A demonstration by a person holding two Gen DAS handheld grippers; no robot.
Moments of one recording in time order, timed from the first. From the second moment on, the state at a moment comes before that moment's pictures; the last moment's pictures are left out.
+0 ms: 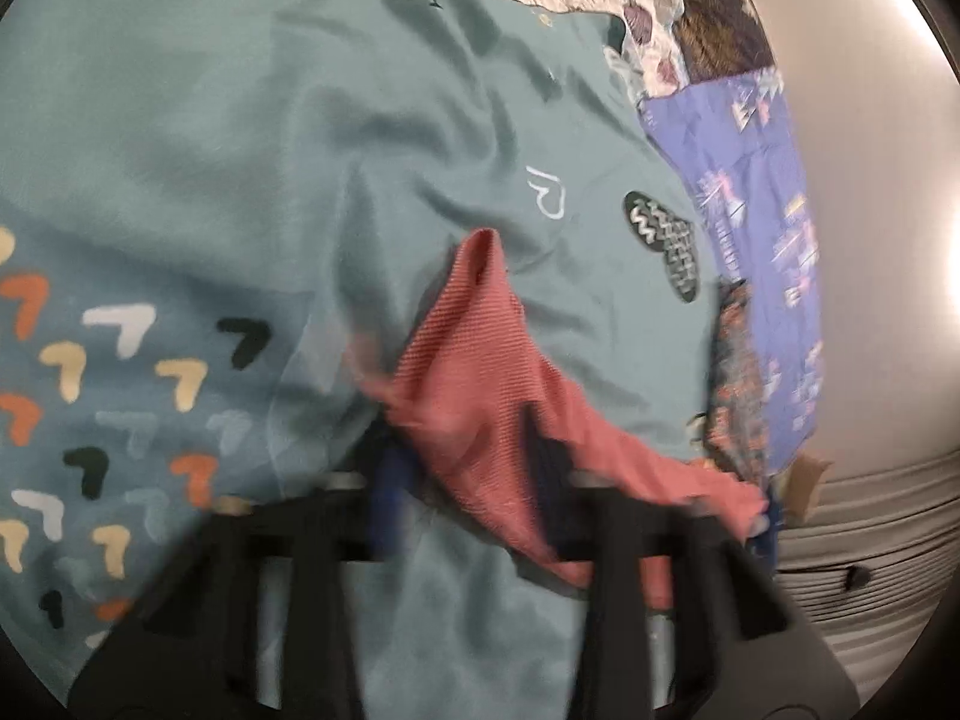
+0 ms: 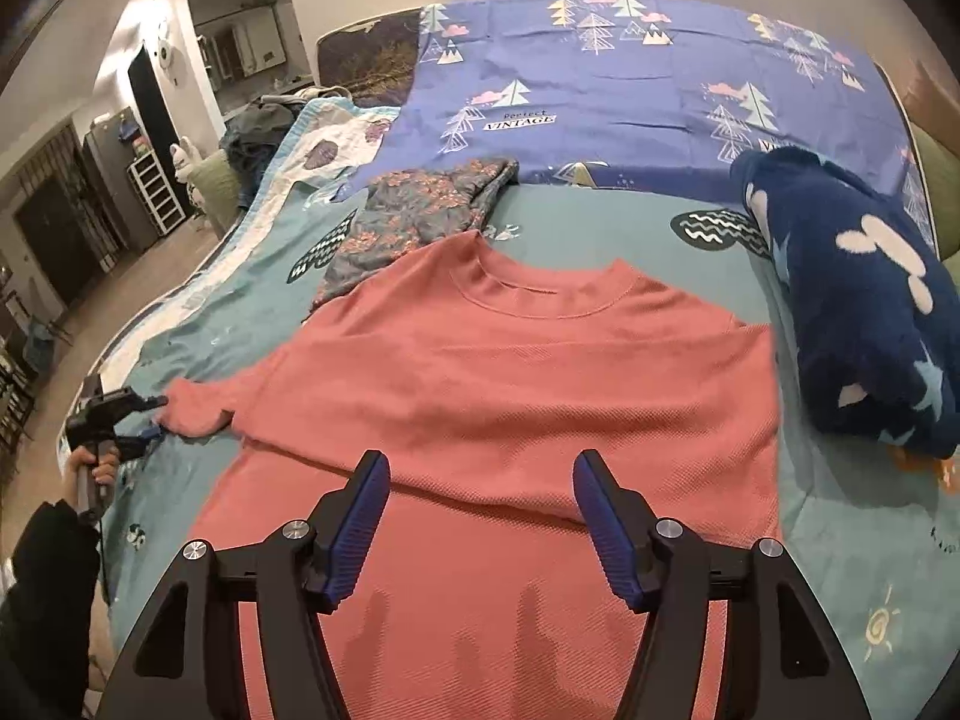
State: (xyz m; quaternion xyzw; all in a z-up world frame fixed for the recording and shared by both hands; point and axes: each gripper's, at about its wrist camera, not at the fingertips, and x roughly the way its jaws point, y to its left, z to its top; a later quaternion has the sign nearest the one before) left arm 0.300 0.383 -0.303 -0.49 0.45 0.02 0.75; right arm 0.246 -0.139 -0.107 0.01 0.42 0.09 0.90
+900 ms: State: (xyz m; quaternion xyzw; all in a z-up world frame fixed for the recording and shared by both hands) left arm 0.237 0.066 -0.061 -0.11 0.27 -0.35 0.89; right arm 0.274 -0.072 -0.030 0.13 0.43 0.23 0.86
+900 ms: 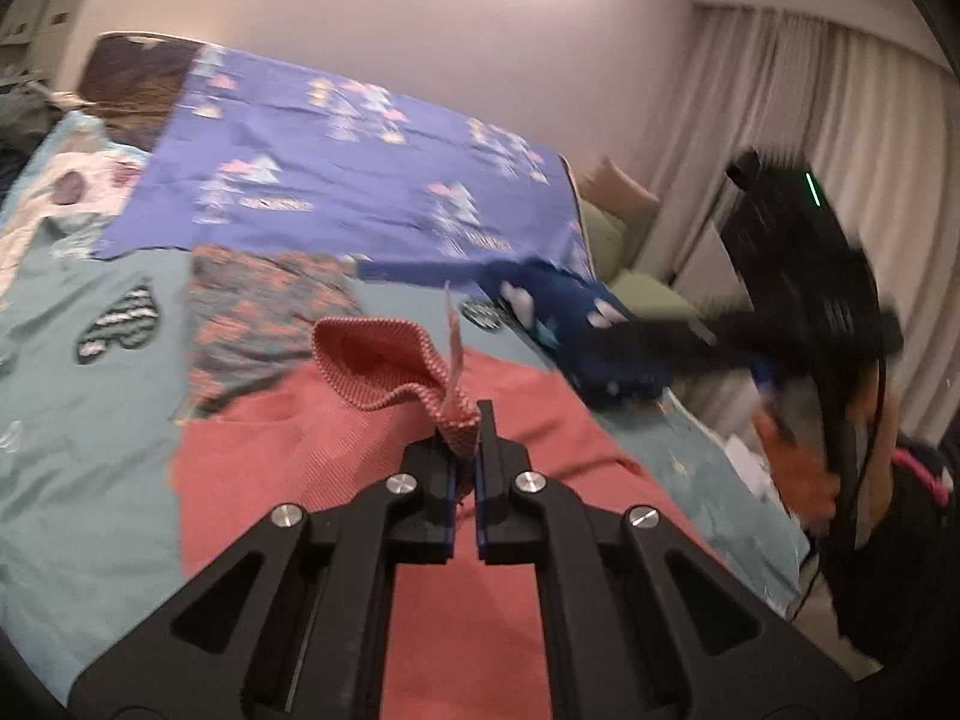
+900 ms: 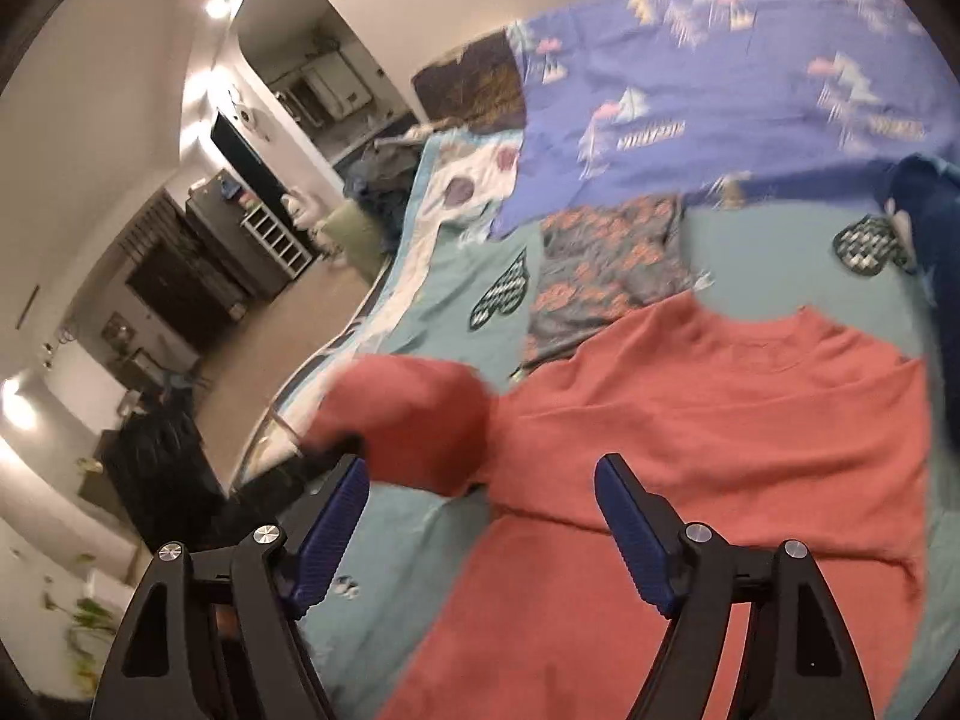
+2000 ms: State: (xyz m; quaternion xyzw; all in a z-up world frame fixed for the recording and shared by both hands) left arm 0.116 -0.152 -0.170 0.43 0.25 -0.25 0.83; right arm 0.298 -0.176 -0.186 0.24 0.62 0.24 0.71
